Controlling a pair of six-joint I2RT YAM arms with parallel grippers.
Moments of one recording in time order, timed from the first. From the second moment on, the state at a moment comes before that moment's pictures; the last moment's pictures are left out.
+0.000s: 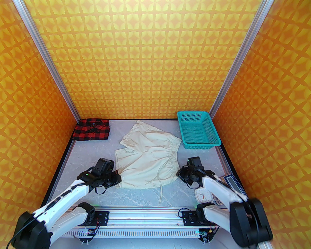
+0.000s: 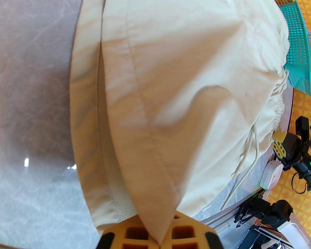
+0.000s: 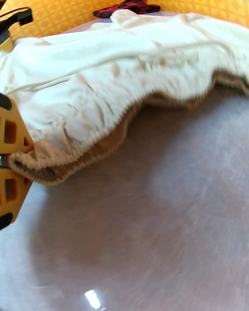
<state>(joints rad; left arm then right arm) -0.47 0.94 0.59 -0.69 0.31 -0.81 0.15 1.07 0.45 -0.49 -0.31 0.78</state>
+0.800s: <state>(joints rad) -0.30 1.68 1.69 -0.80 0.27 -0.40 0.13 1.33 1.07 -0.72 -0.21 0.60</state>
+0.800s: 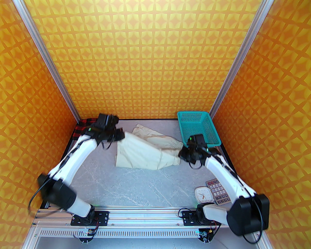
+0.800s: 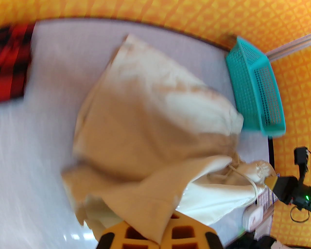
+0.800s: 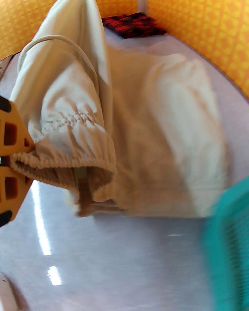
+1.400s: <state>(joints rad) -0.24 2.56 2.59 -0.79 0.40 -0.35 0.11 1.72 1.29 -0.57 -0.12 0.59</state>
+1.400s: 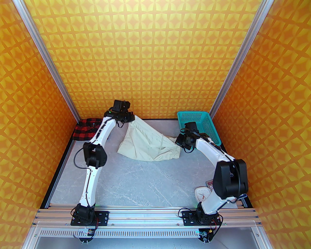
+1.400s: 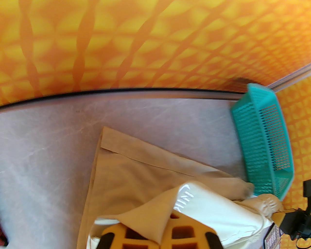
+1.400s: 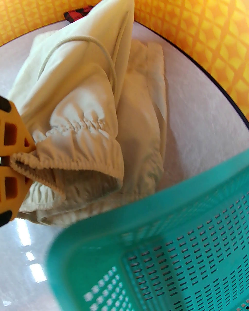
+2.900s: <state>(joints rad) -0.35 2.45 2.09 -0.48 0.45 -0.30 0.24 2.05 1.54 -0.47 -0.11 0.49</state>
